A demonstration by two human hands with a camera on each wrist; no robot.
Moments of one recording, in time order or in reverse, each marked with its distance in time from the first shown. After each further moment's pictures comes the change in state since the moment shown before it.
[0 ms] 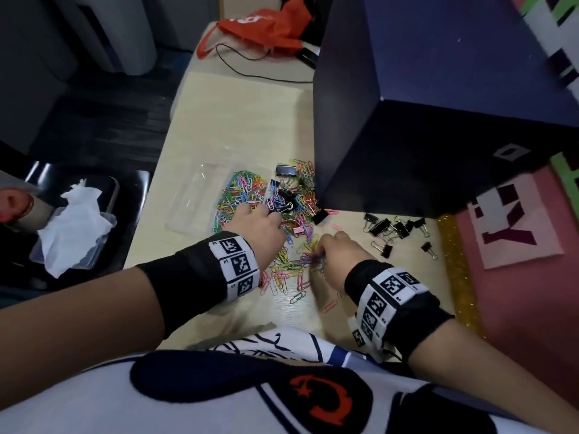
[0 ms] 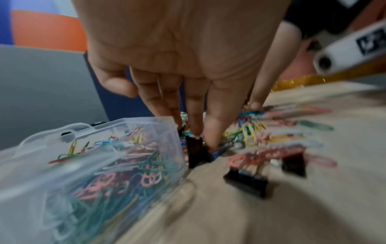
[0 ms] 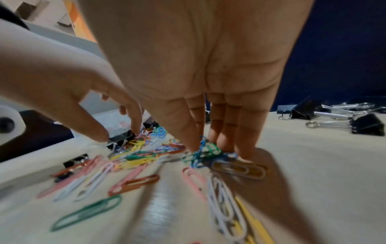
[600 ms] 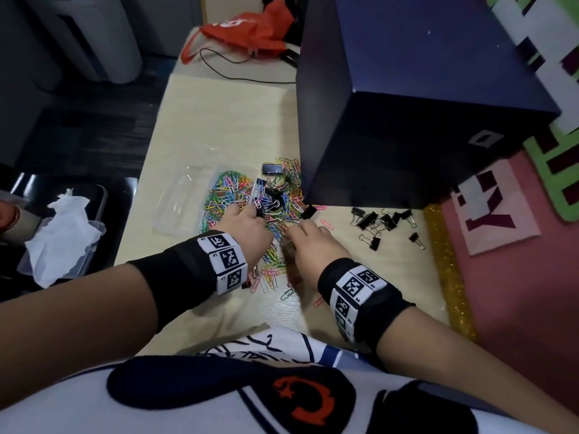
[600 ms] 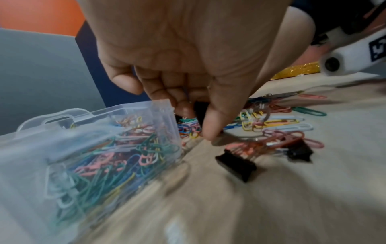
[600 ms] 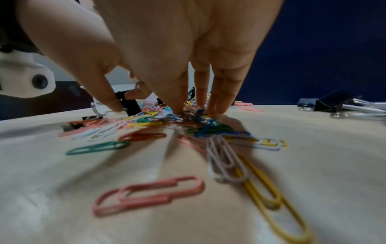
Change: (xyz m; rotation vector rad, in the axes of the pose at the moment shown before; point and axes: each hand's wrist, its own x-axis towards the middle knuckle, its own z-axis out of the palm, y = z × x) left_hand 0.004 0.004 0.010 0.085 0.001 0.006; right_hand 0.004 -0.015 0.016 -0.067 0.244 -0.251
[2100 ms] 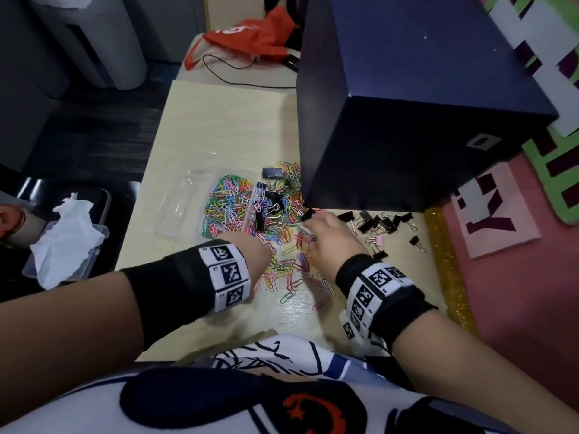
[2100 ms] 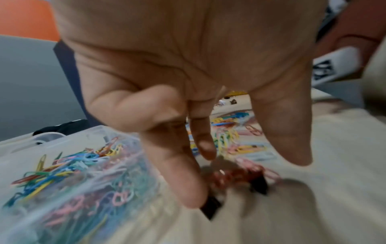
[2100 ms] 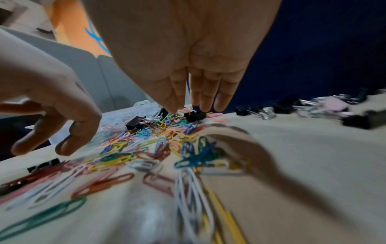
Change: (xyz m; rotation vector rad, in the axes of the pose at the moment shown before) left_hand -0.001 0.008 0.001 0.026 -0.351 0.096; right_hand -0.004 0.028 -0.011 0.227 0.139 0.089
